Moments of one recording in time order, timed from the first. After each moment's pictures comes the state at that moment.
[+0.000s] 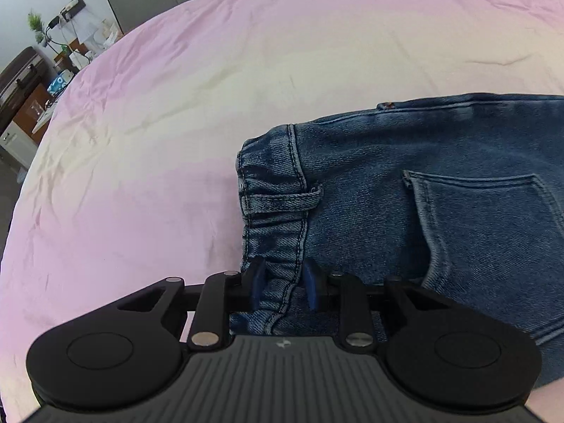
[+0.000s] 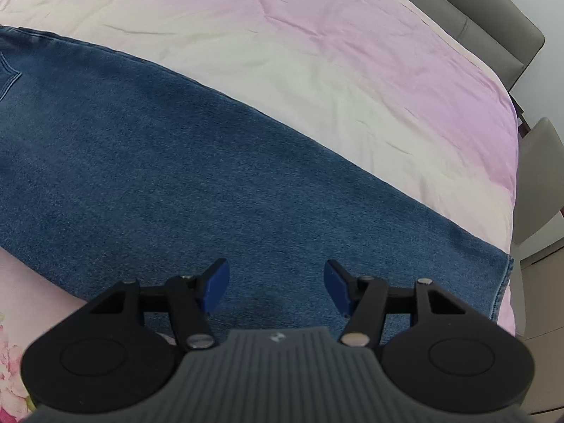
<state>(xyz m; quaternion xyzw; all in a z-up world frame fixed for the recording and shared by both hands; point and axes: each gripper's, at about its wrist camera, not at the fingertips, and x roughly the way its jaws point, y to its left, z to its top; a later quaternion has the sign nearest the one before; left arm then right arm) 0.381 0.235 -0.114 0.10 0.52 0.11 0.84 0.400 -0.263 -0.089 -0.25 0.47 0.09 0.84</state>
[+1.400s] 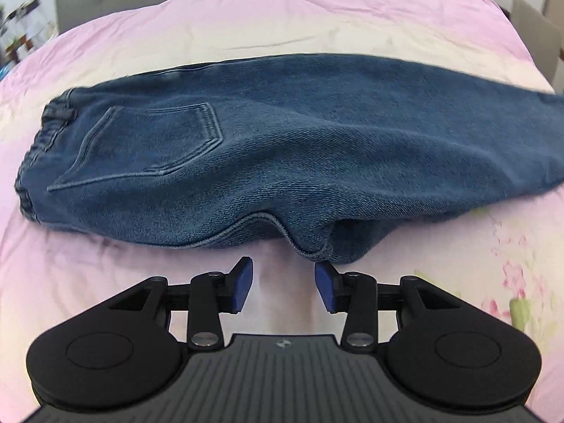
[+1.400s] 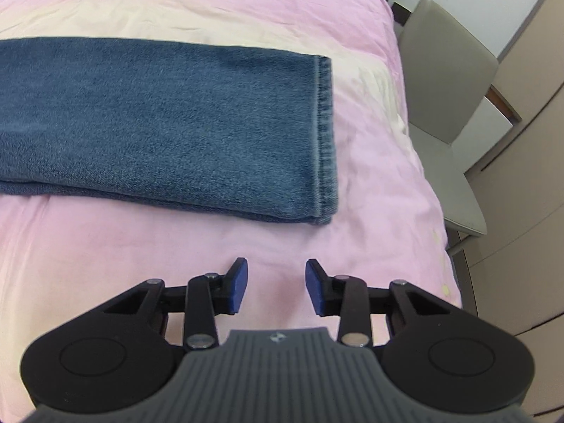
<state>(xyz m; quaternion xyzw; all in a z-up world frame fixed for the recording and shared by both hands) 0.245 0.015 -0.123 -0.01 0.47 0.00 0.88 0.348 -0.527 -0.128 -0.18 0.47 -0.03 0.86</state>
